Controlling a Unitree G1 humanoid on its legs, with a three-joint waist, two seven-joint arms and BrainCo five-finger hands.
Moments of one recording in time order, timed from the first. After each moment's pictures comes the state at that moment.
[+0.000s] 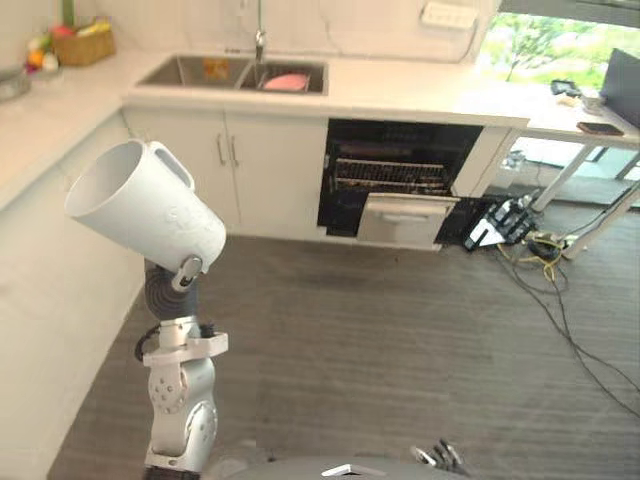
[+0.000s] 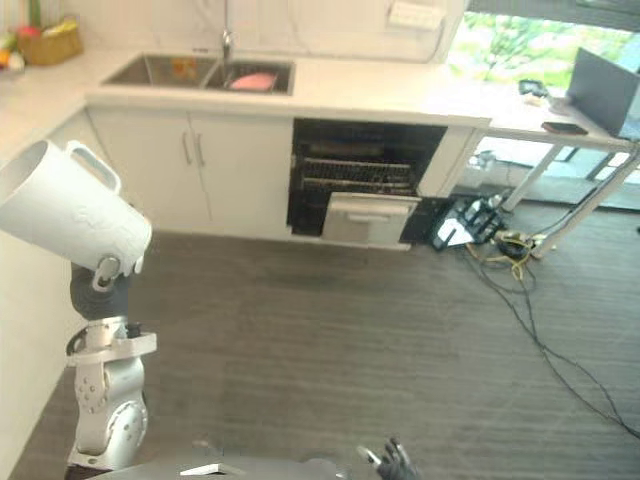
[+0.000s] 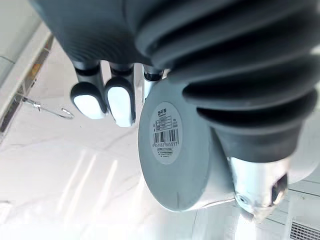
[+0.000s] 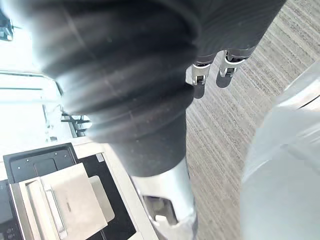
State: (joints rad) left arm 0.17 0.07 -0.14 -0.24 -0.42 -0.58 0.05; right arm 0.24 -0.08 -0.34 1.08 0.31 -0.37 0.21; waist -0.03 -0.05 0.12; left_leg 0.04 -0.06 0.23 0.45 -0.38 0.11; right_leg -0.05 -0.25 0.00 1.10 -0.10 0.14
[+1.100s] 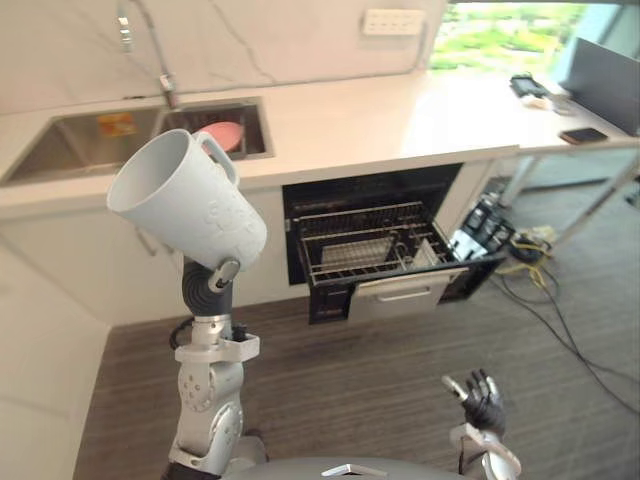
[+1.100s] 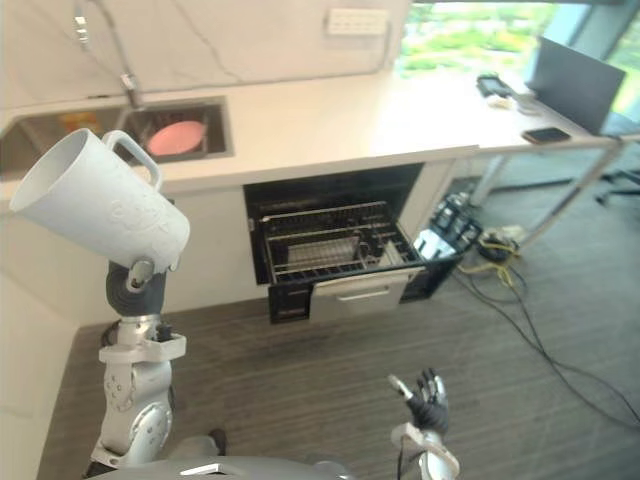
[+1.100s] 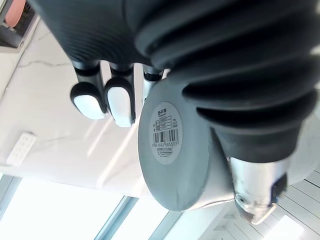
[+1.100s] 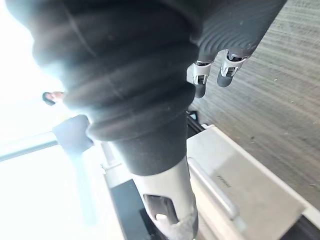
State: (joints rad) left arm 0.16 0.03 -0.28 -0.26 -0.41 -0.60 0.02; right arm 0.20 -0.10 -0.35 0.63 0.49 -0.40 0.12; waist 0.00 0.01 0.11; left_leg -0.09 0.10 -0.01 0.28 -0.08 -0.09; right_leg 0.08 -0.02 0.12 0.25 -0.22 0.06
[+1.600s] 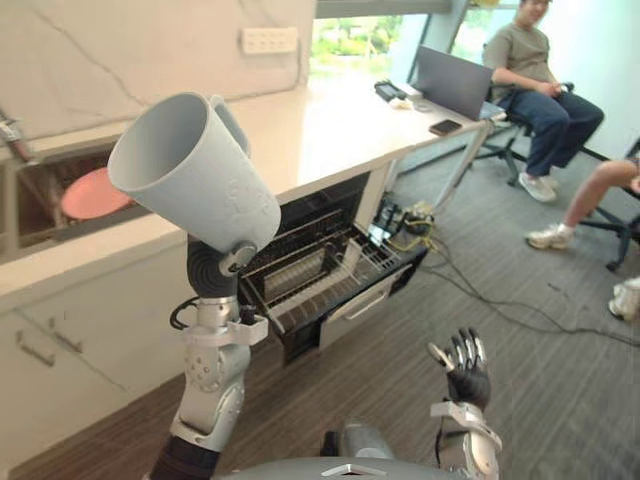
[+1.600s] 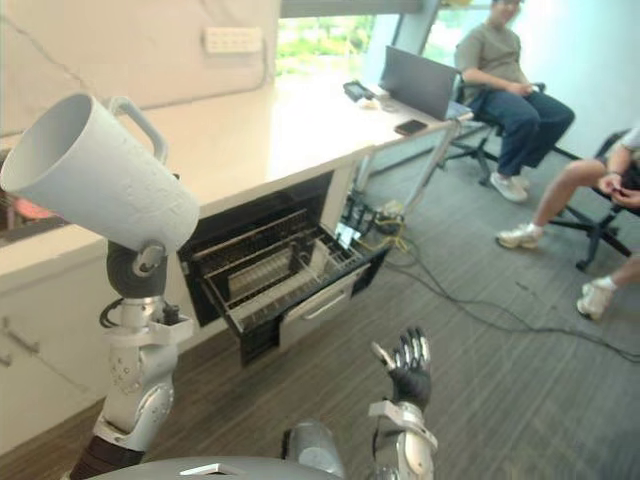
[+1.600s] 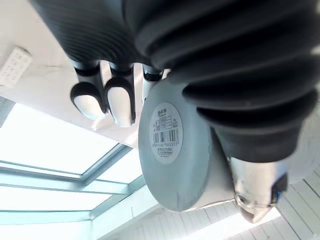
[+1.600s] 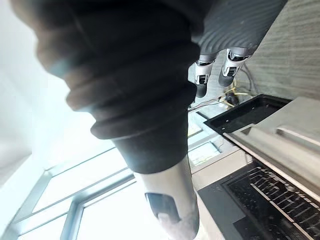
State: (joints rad) left arm 0.04 0.08 -0.29 -0.25 -0.29 -0.61 0.15; right arm 0.30 0.02 -0.21 0.20 0.48 -0.43 0.09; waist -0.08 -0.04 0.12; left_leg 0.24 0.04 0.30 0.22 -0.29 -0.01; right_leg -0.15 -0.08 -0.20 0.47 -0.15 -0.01
